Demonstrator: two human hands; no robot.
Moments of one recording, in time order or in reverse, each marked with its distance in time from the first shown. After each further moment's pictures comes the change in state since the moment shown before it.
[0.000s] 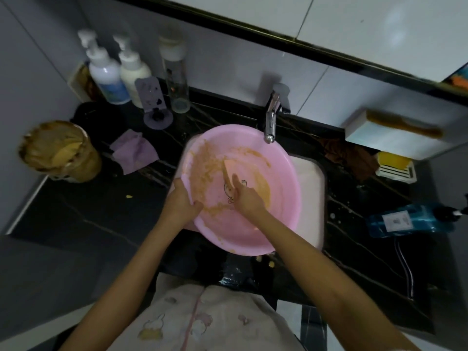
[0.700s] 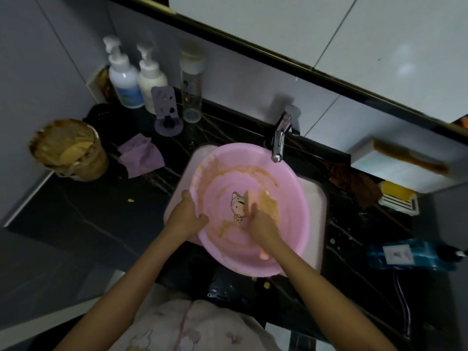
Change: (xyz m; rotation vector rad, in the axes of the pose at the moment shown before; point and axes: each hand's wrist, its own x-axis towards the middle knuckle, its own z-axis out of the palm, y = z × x) left_hand -0.002 0.010 0.006 0.012 -0.069 -0.084; right_hand -0.028 0.017 -0.007 -0.015 -0.006 0.175
